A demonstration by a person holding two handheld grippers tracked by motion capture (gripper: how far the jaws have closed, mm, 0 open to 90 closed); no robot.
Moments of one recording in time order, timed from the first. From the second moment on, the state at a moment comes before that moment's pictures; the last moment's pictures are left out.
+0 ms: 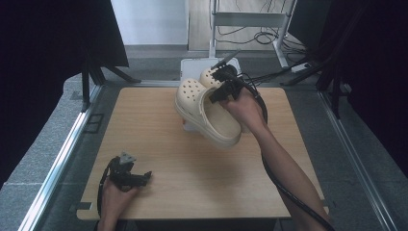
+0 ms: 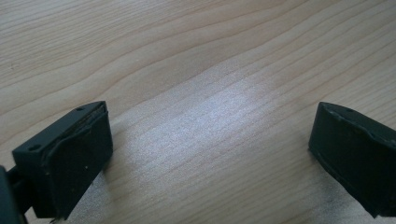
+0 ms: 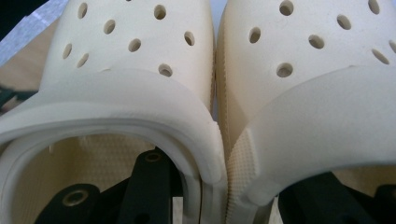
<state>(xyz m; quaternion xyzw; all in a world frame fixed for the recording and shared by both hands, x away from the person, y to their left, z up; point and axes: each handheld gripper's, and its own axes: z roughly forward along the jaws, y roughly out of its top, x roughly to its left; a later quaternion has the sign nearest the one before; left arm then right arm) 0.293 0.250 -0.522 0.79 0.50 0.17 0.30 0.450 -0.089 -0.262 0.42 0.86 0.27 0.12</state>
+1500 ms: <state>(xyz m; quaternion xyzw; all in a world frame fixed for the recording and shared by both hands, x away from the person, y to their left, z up) 0.294 0.250 -0.522 0.80 0.50 0.17 0.31 0.597 -0.057 -0.295 0.59 0.75 0.25 0.17</state>
